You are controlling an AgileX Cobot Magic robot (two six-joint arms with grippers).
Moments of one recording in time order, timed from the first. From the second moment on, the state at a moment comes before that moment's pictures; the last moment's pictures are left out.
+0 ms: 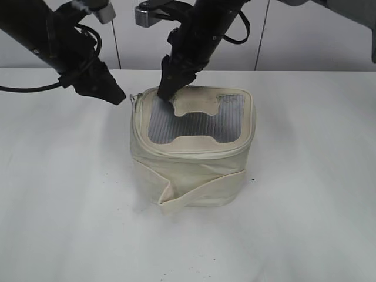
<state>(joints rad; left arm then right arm) -0.30 1.82 -1.40 -0.53 0.88 1.07 0.51 2.35 -2.20 0.42 1.22 -0.76</state>
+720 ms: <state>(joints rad) -0.30 1.85 -1.40 -0.51 0.82 1.07 0.51 2.35 -2.20 0.42 1.23 -0.74</state>
